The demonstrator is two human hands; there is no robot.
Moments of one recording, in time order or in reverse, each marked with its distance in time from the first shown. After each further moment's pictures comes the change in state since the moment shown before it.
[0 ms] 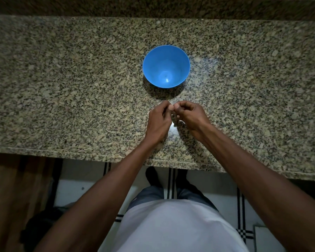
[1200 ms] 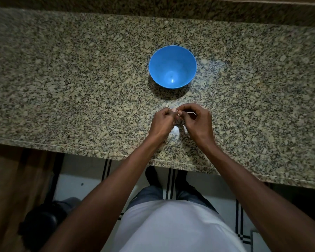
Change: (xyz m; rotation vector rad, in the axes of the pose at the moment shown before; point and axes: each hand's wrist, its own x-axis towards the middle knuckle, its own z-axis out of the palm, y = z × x) left_hand -0.005 0.013 -0.003 -0.327 -0.057 -0.482; right_hand -0.019 0.014 -0.006 -0.437 0.088 -0.556
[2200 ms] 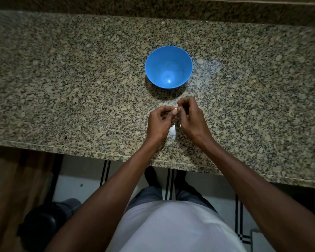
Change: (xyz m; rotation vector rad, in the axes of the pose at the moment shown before) left_hand 0.000 -0.011 0.007 -0.066 0.096 0.236; right_hand 0.004 -0.005 -0.007 -0.081 -0.133 -0.072
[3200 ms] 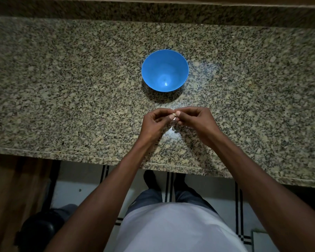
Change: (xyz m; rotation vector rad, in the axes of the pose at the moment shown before) left_hand 0.005 0.004 -0.016 -0.162 -0.172 -0.021; right_hand 0.006 -0.001 -0.029 0.515 -0.103 0.397
